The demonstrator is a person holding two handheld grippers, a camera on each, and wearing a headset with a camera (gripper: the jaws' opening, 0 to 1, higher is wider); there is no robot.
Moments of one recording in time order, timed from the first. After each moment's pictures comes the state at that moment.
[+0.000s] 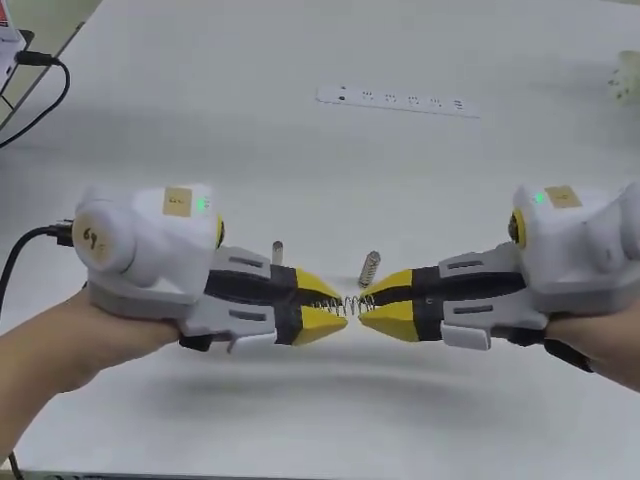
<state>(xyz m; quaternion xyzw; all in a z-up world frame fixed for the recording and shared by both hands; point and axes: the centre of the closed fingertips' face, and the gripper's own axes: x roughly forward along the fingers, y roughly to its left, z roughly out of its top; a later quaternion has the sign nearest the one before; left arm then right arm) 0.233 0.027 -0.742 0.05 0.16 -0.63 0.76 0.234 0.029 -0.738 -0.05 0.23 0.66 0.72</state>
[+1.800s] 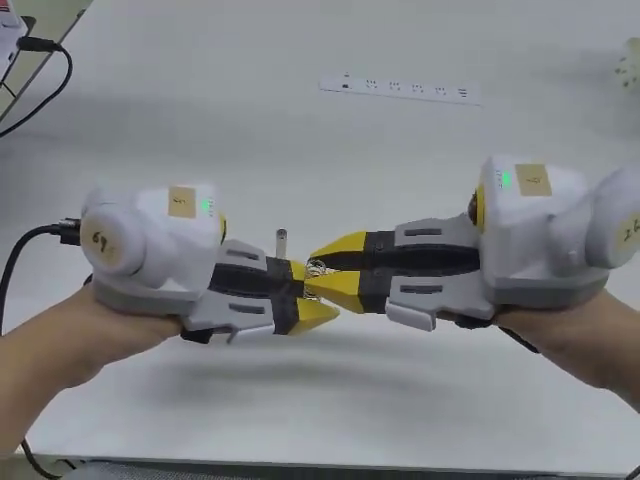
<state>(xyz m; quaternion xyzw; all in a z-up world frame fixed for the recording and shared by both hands) 0.236 0.037 -0.757 0.08 0.16 -0.61 0.77 0.230 0.078 -0.713 -0.11 0.13 0.66 0.73</state>
